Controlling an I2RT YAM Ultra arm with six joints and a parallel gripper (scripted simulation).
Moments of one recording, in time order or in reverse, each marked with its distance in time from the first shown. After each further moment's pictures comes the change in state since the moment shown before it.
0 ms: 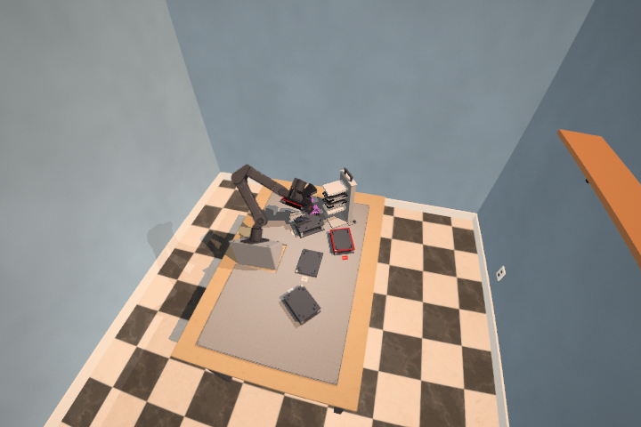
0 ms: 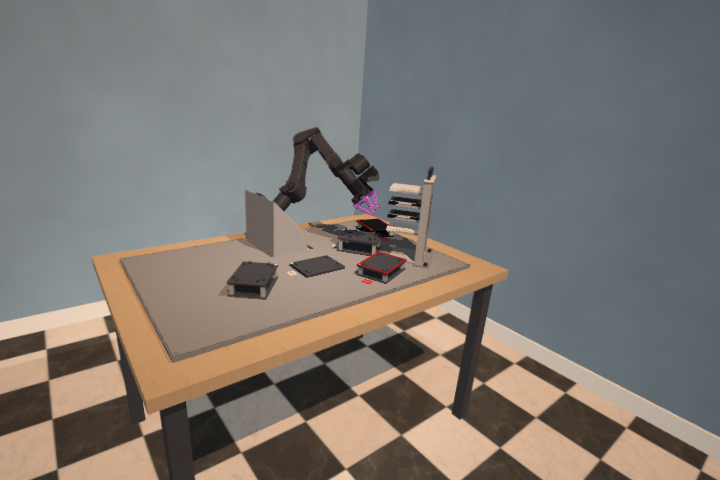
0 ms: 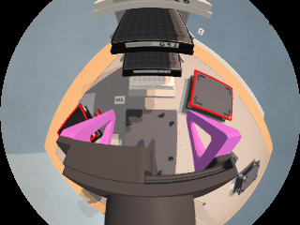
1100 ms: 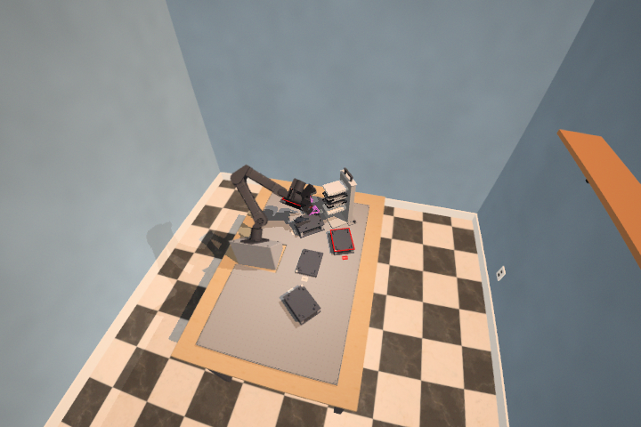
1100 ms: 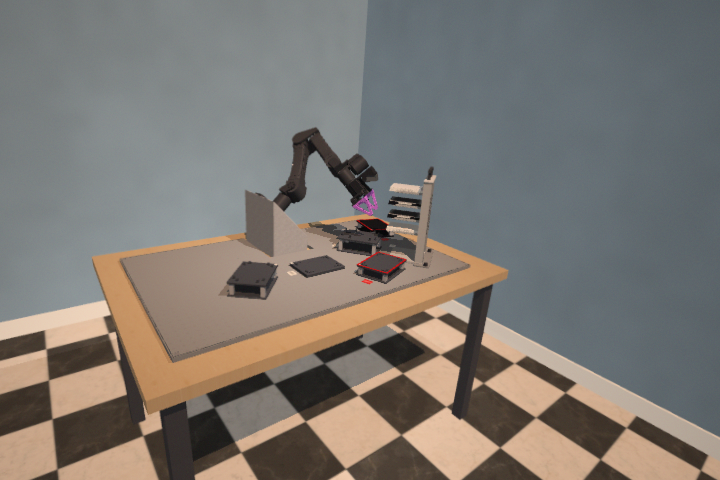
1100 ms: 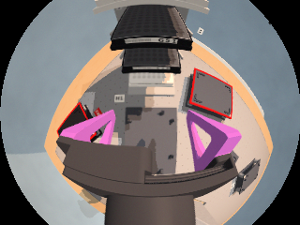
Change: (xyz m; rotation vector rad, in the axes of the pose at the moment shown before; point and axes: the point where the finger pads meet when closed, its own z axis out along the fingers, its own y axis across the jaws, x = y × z) arm 0.005 -0.001 -0.002 0.002 0.000 0.002
